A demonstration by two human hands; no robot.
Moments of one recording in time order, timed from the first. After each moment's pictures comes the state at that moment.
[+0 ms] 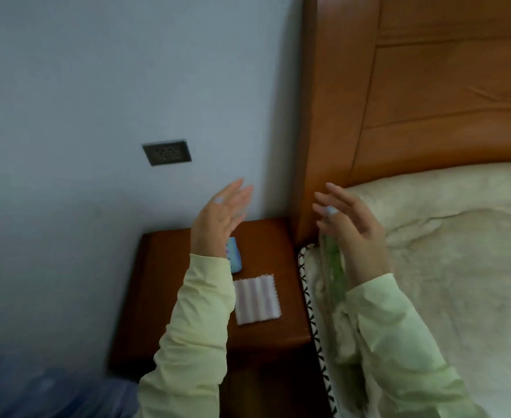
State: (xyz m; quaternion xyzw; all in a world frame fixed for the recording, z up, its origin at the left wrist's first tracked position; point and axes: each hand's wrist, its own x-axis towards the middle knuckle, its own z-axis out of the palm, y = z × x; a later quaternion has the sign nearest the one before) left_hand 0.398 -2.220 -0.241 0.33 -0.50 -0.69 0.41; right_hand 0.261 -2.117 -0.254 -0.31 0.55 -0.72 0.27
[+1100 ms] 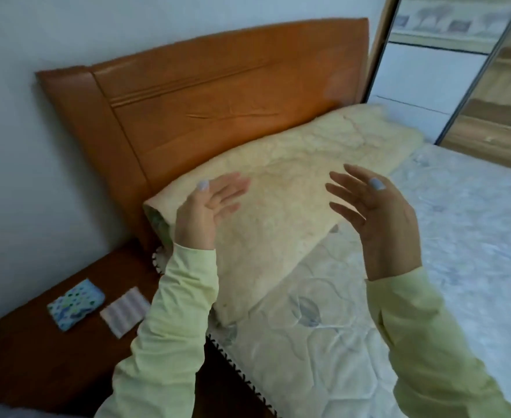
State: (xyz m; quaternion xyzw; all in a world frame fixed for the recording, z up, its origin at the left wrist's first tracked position) left_hand 0.338 -1.908 -0.101 0.05 -0.59 -0.78 0.20; right_hand 0.294 -1.711 -0.092 -0.13 0.58 -0.80 -0.02
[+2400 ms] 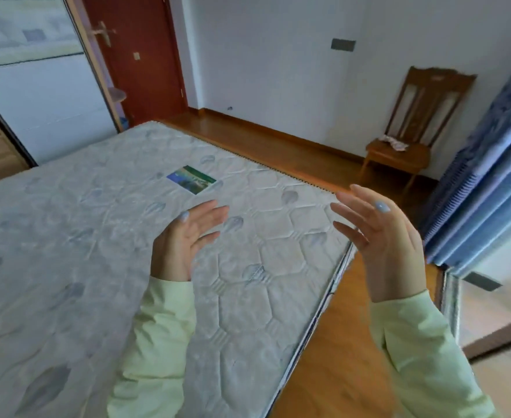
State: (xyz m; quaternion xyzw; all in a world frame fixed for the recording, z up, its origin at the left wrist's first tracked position) left_hand 0.400 -1.383 -0.123 -0.38 -0.47 -0.66 -0.44; right_hand 0.632 -1.348 -0.104 0.35 0.48 -0.52 -0.61
